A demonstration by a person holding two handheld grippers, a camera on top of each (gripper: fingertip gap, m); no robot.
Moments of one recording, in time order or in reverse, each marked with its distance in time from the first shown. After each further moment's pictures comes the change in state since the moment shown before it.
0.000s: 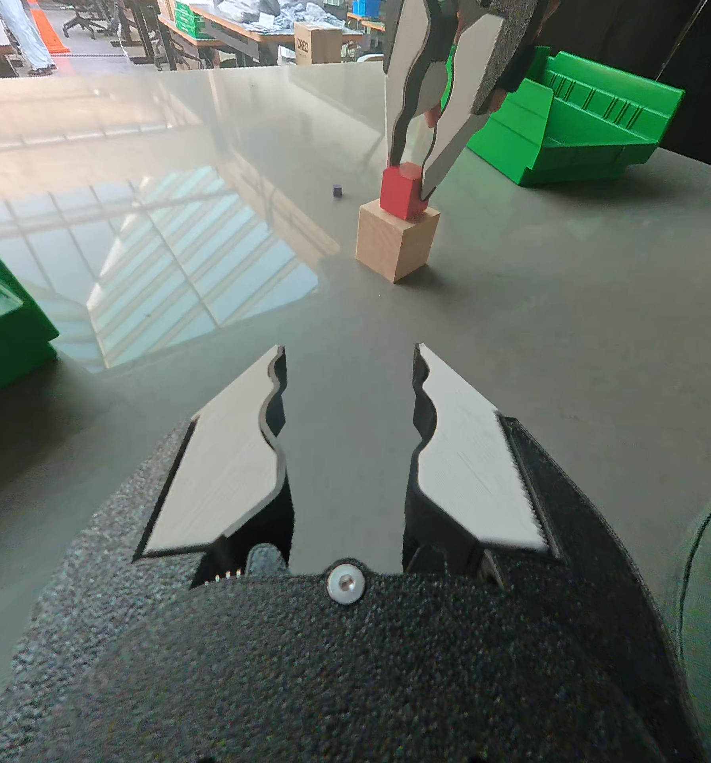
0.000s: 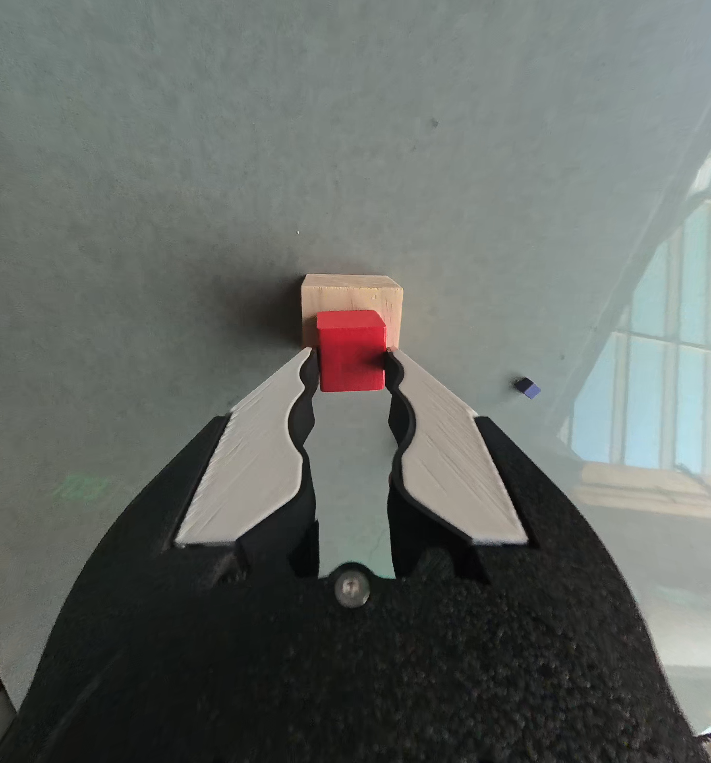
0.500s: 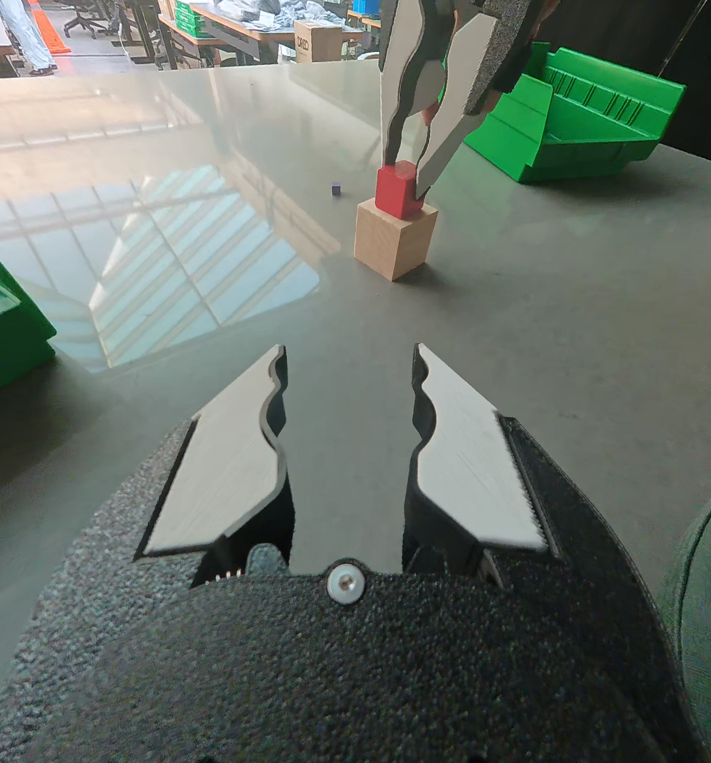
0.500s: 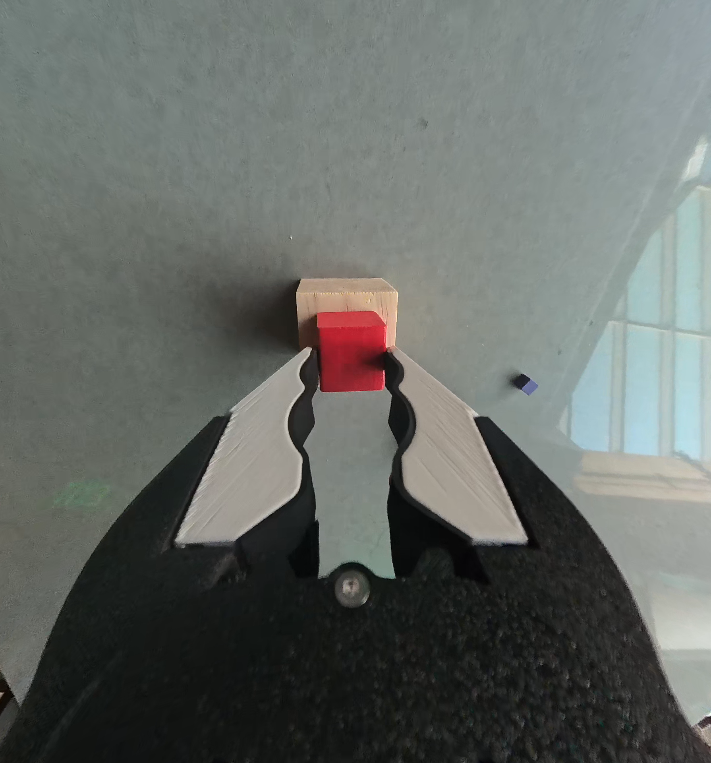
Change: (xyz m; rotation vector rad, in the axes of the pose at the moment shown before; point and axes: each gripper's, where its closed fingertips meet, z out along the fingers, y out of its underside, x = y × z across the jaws) left arm 0.002 0.001 -0.001 -0.003 -0.004 0.004; right arm 0.002 -0.002 0.001 -0.008 0.022 0.025
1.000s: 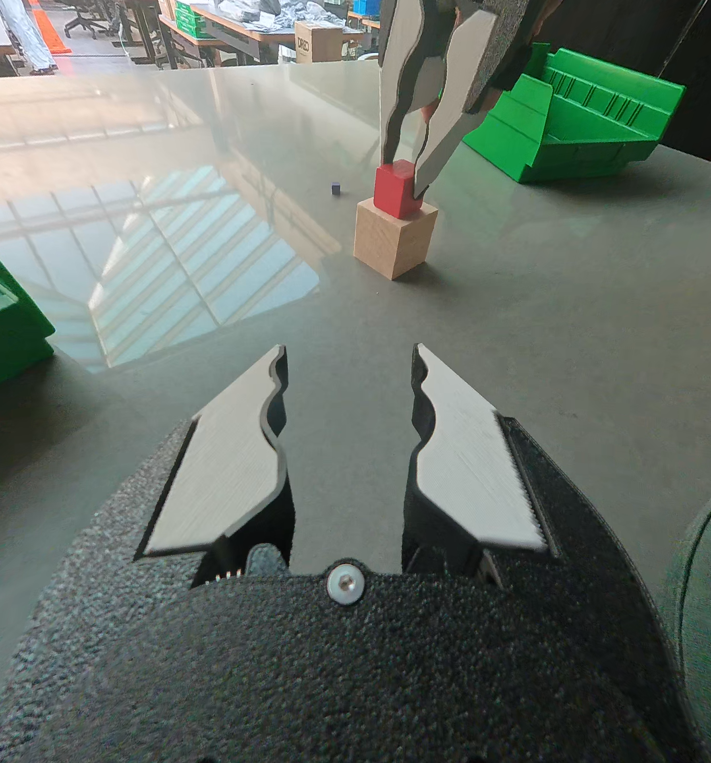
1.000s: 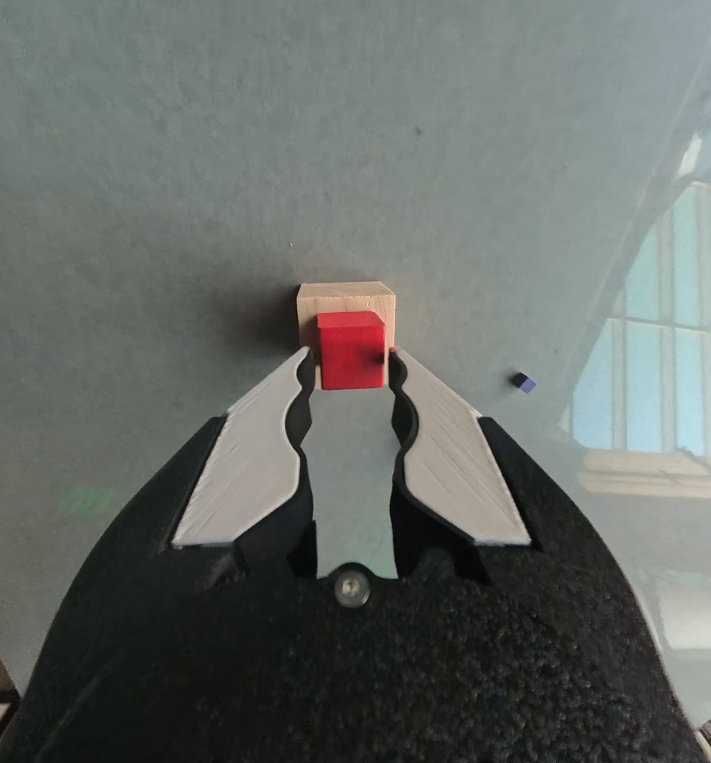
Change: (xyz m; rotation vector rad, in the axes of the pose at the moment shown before) left arm 0.000 0.001 -0.001 0.002 0.001 -0.002; right arm 0.000 -0.003 -0.003 0.010 0.009 0.019
